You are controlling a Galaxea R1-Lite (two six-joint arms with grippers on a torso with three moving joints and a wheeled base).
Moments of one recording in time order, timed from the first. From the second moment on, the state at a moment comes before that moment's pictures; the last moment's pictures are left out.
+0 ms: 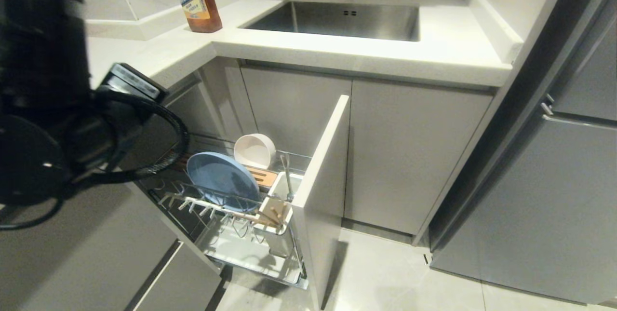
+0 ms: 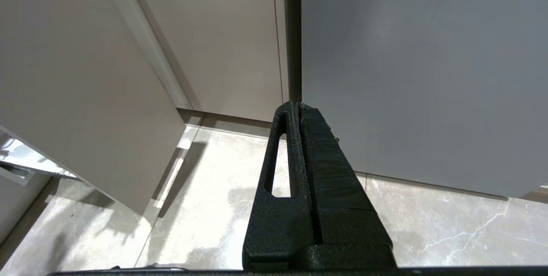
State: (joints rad) left arm -0.66 1.34 -1.13 0.06 0.97 -0.95; right arm 0.00 0.00 0.00 0.00 -0.02 0.07
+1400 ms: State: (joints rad) left arm -0.01 0.06 -0.41 0.24 0.10 0.05; right arm 0.00 0.00 0.00 0.00 -0.02 0.07
